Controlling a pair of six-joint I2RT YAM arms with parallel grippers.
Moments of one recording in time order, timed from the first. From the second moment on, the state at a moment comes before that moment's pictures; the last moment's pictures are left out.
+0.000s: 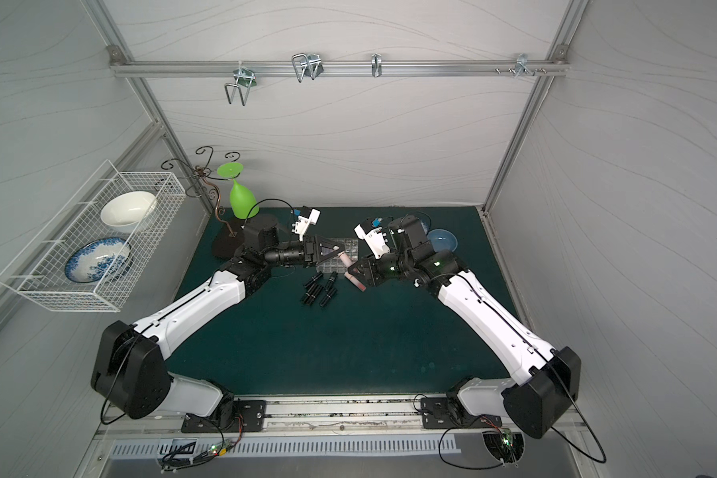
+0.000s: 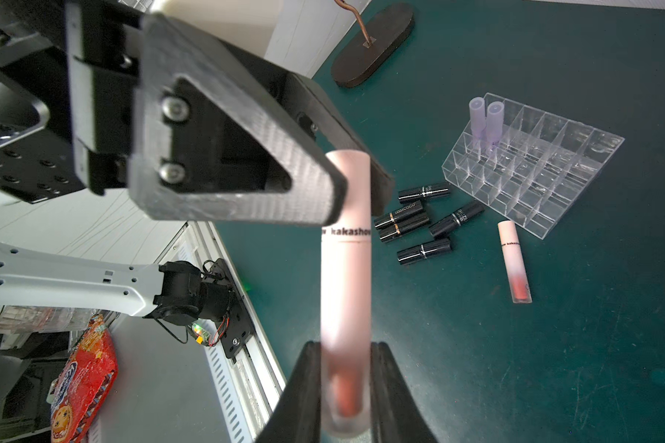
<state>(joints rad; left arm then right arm) -0.45 1.44 1.09 0.11 0.88 -0.87 0.65 1.30 1.29 -0.65 -0.53 0.19</state>
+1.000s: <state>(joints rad) -0.45 1.61 1.22 -0.17 0.14 -0.18 0.64 1.26 1.20 -0.64 -0.28 0.17</state>
